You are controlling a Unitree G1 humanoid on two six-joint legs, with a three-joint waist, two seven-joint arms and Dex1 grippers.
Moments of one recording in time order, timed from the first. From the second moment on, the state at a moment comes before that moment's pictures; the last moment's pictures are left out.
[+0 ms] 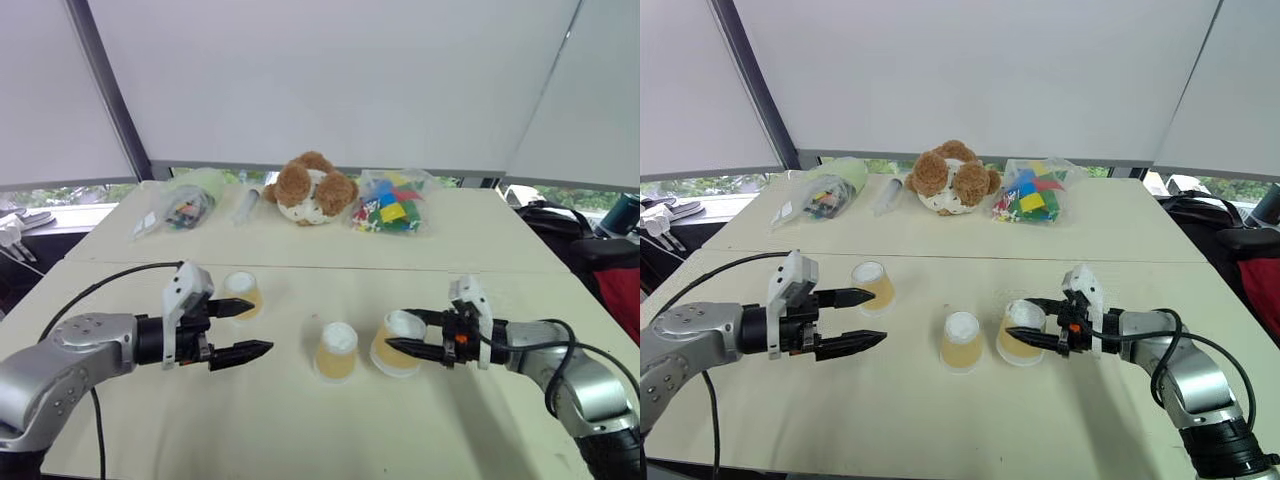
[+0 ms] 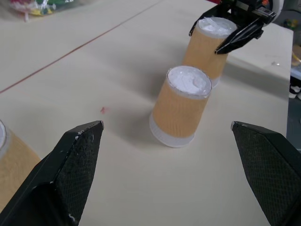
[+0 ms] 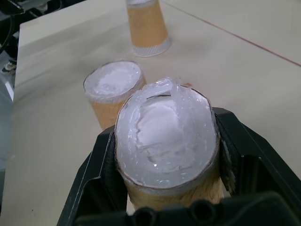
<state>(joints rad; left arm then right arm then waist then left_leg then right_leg) -0.24 0.90 0.19 -0.49 -0.82 0.82 -0.87 -0.27 -0.72 -0.02 -0.17 0.46 0.37 1.08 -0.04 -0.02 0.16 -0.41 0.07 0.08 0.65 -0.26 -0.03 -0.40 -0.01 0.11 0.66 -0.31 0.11</state>
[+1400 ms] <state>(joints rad) -0.38 0.83 0.17 -0.09 -0.50 0.51 -0.80 -0.49 -0.81 -0.22 -0.40 0.81 0.78 0.90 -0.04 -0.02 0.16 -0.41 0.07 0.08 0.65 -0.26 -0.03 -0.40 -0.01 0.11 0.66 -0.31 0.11</state>
